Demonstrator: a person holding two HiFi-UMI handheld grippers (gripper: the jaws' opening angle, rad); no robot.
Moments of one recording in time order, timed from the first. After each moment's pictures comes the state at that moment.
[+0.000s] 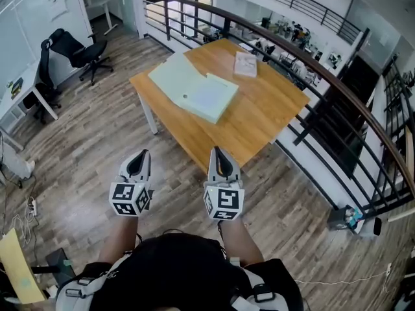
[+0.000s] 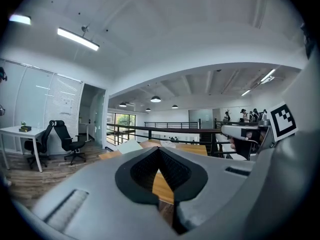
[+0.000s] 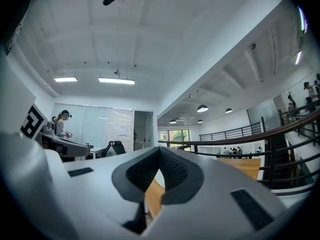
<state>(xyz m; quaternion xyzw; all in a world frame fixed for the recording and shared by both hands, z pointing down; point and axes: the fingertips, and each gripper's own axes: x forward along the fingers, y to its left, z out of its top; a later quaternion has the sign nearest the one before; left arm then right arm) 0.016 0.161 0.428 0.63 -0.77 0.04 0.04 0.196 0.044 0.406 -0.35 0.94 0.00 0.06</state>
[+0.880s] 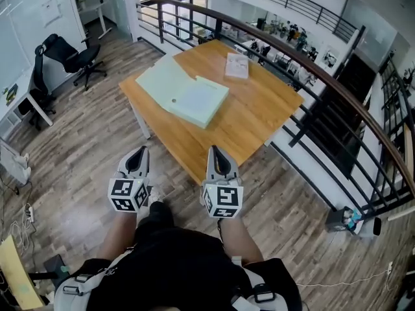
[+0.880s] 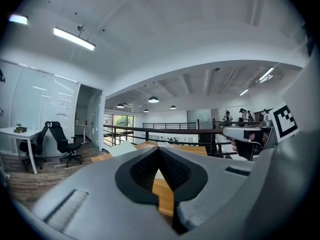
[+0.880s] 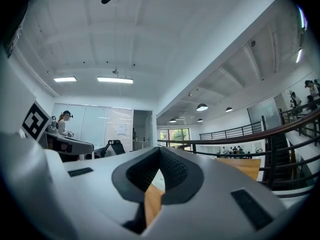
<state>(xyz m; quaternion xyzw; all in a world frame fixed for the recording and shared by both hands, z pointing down) 0.031 0.091 0.434 0.64 -0.77 0.04 0.03 0.215 -0.016 0.420 -0.34 0.94 -0.01 0.05</state>
